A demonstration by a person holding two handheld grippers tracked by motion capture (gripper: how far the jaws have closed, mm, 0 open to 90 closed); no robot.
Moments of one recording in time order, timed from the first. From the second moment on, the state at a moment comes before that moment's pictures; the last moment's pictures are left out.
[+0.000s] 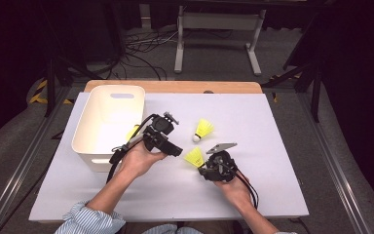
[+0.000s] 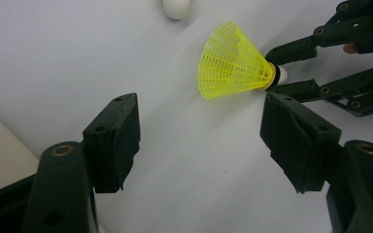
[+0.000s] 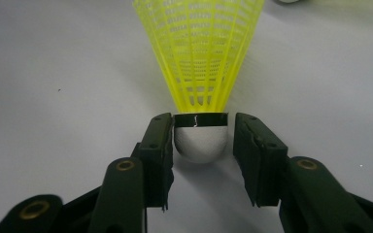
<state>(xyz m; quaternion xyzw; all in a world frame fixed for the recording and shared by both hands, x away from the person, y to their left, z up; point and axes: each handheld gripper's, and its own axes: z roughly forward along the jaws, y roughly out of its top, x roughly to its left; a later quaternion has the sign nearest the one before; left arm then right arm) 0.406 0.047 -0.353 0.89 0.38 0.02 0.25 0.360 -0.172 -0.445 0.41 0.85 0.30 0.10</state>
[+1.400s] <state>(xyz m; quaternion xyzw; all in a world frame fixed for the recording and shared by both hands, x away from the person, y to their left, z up) 0.398 0.041 -0.368 0.90 0.35 0.00 0.25 0.355 -0.161 -0.411 0.37 0.87 0.32 0.09</state>
